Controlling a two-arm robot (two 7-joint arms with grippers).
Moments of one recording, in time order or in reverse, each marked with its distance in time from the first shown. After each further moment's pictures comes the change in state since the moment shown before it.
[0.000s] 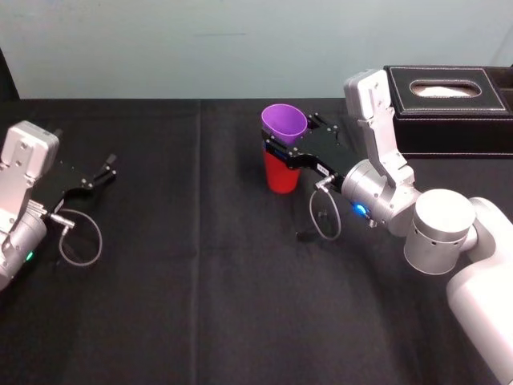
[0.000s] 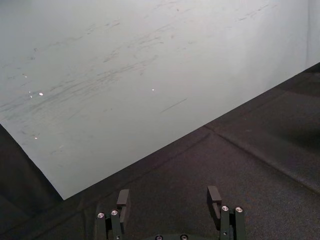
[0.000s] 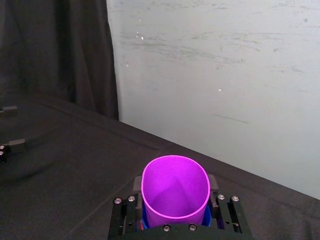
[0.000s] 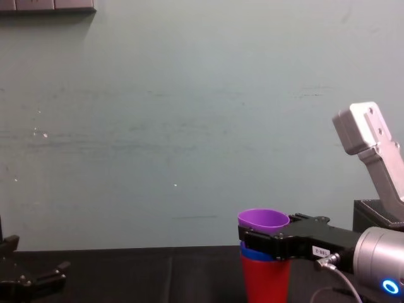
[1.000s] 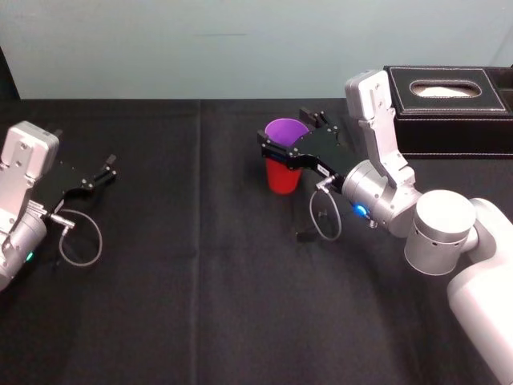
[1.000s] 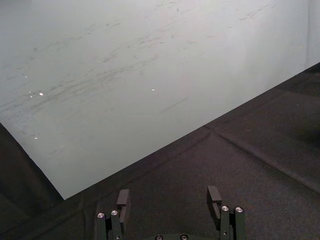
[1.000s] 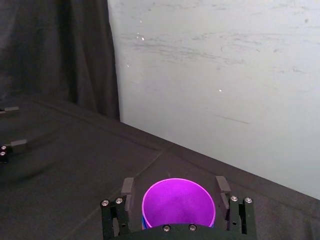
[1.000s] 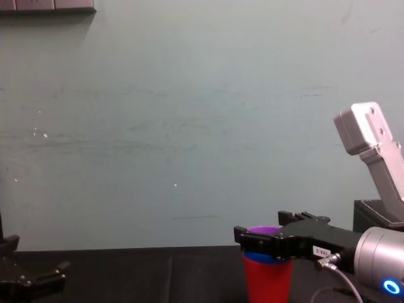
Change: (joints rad) left arm 0.000 0.000 0.000 0.000 0.000 0.000 0.000; right arm -0.003 0.002 0.000 -0.006 0.003 0.000 0.001
